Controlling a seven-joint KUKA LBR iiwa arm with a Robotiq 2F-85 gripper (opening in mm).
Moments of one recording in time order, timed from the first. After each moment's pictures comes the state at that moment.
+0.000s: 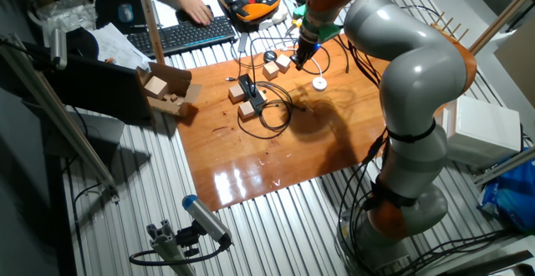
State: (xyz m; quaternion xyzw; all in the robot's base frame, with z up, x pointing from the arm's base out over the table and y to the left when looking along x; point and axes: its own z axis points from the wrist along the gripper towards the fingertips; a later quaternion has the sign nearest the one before) arm 0.592 0.073 0.248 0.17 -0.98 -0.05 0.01
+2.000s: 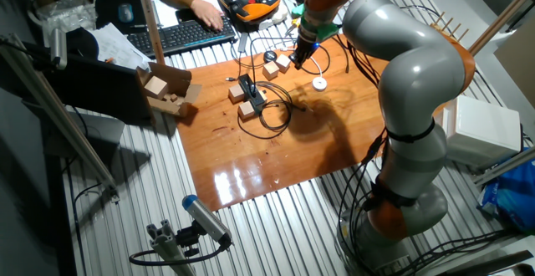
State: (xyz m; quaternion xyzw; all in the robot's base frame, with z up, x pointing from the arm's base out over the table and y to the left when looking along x) arm 0.593 0.074 0.249 0.17 -0.98 -0.05 0.01
